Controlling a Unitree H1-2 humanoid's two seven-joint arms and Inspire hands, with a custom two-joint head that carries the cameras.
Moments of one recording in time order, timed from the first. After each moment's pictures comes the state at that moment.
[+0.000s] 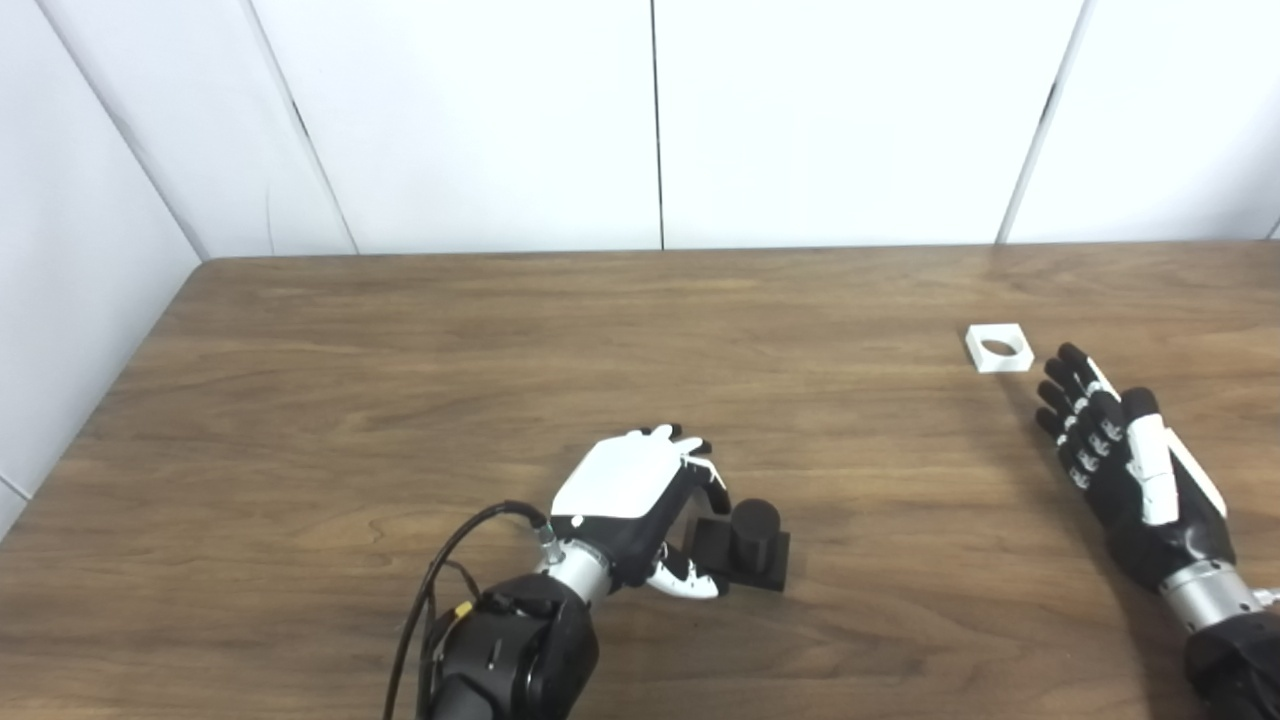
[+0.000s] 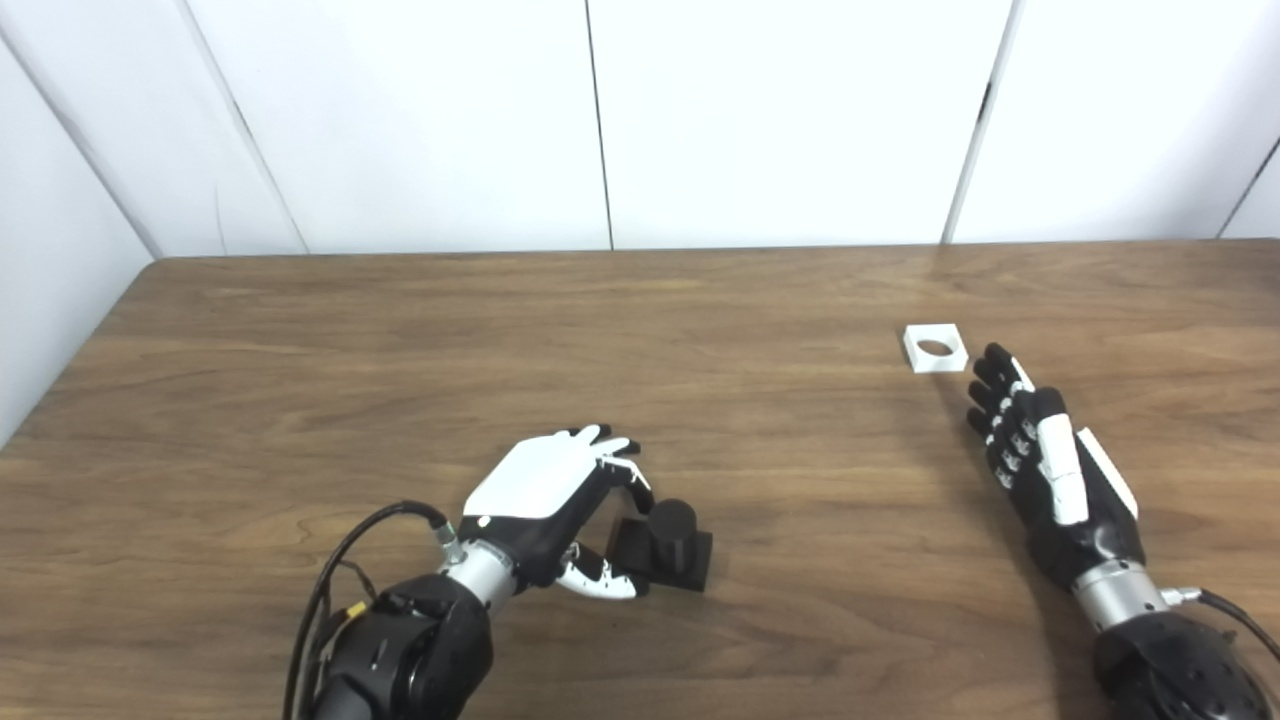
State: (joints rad) left arm -0.10 0.05 -0.39 -0.43 1.23 0.34 -0.68; right arm -0.07 -0.33 -0.15 0.06 0.30 0.05 0.29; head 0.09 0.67
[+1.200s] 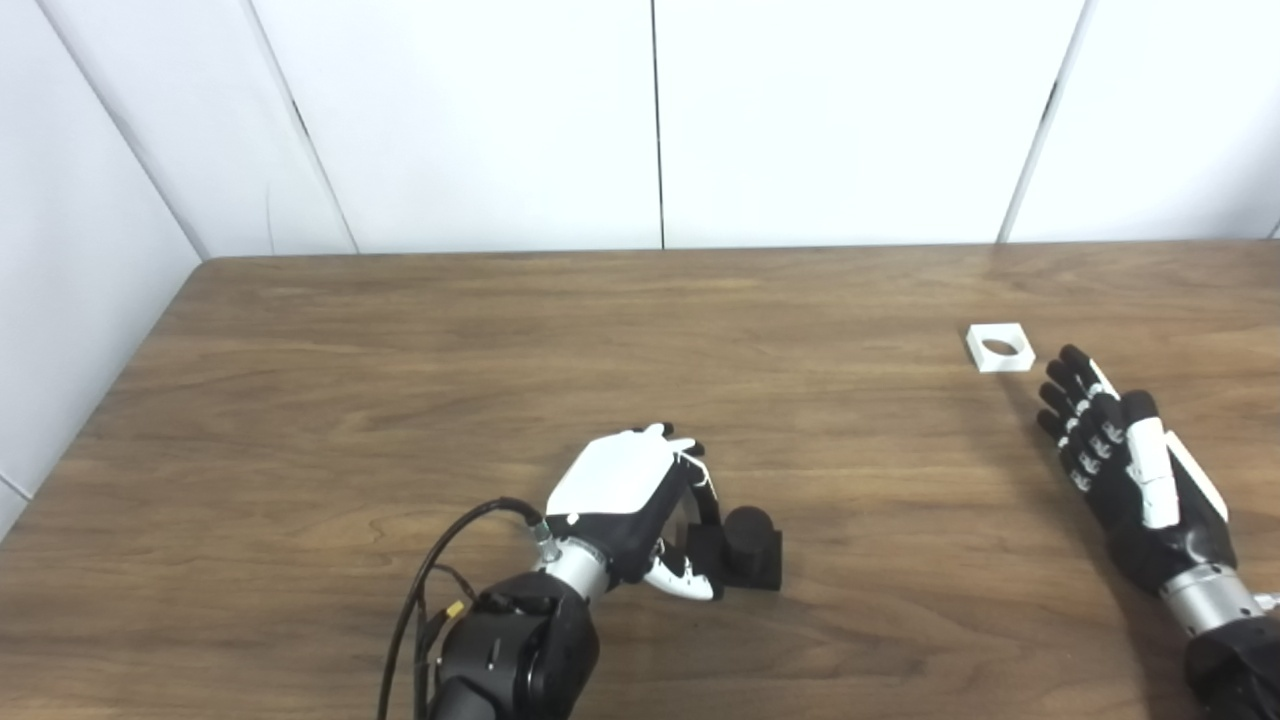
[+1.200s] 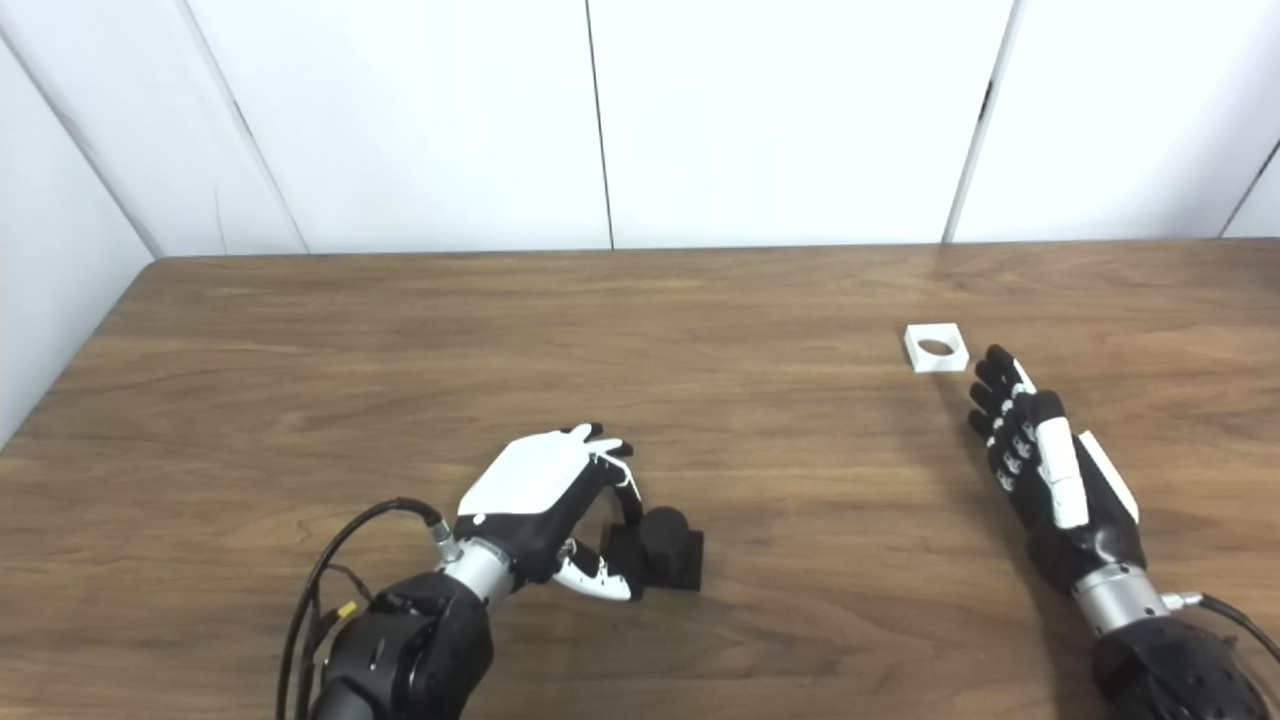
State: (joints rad) left arm -0.08 0.01 -0.36 -0.44 1.26 0.35 -0.71; right arm -0.06 -0.33 -0.15 0.04 0.30 0.06 0.27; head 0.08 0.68
